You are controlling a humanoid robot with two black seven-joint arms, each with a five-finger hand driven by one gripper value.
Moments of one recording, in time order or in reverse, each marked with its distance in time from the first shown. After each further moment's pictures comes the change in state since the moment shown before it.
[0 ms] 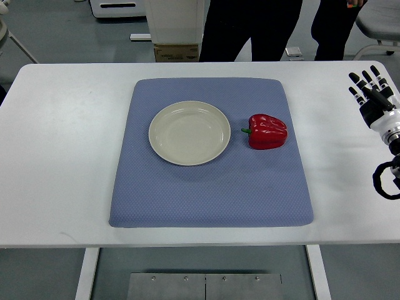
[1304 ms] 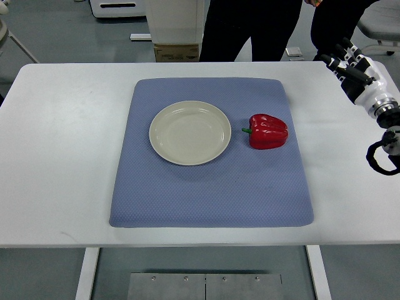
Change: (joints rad) left arm 0.045 0.000 -0.001 0.000 0.006 0.004 -0.015; right arm 0.188 -0.047 -0.287 0.064 -0.012 0.009 -0.025
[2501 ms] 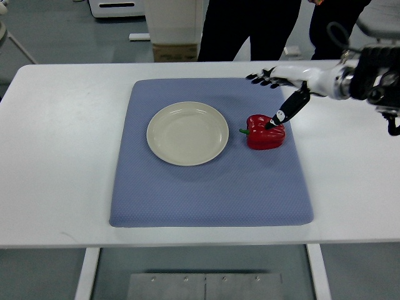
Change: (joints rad) left arm 0.001 0.000 0.000 0.000 0.000 0.000 0.000; right arm 0.891 -0.053 -1.281 0.625 -0.335 -0.214 -0.122
